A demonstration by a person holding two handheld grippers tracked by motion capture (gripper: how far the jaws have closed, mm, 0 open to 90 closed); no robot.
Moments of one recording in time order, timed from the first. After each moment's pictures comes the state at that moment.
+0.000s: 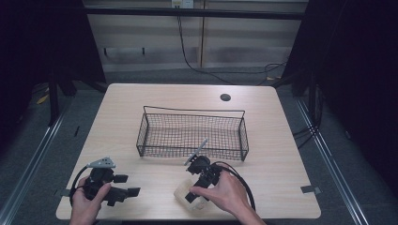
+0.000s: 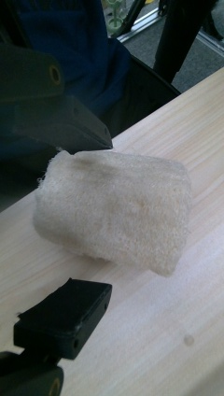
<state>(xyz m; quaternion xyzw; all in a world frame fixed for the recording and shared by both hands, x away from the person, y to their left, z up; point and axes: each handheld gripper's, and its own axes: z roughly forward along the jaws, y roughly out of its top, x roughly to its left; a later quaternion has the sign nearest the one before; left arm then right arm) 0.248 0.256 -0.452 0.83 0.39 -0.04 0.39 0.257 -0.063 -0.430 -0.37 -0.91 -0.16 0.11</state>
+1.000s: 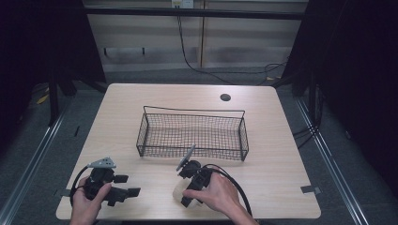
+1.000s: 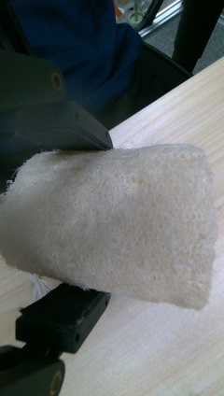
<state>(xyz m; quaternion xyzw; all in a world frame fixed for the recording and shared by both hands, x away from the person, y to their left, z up) 0.248 0.255 -0.453 0.83 0.39 -0.04 0.39 0.262 -0.042 -0.453 -0.36 -0.92 -0.12 0.12</state>
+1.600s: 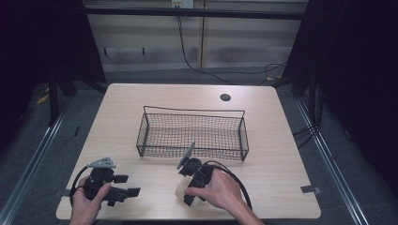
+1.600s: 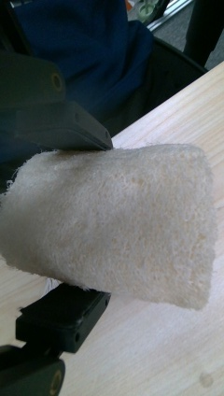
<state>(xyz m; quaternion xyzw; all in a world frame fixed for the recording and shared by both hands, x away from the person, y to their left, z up) 0.248 0.255 -0.452 0.83 0.39 -0.04 0.39 0.265 -0.044 -0.440 -0.35 -0.92 -0.08 0.12</state>
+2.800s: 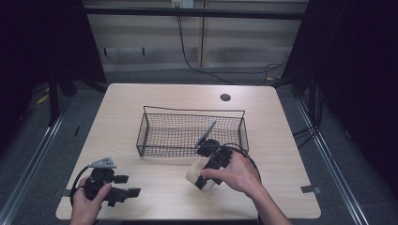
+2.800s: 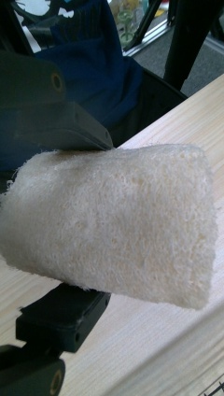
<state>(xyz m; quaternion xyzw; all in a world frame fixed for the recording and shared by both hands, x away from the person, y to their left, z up) 0.248 0.254 -0.453 0.84 0.39 -0.04 0.38 0.286 -0.091 -0.387 -0.38 -0.90 -0.14 0.14</state>
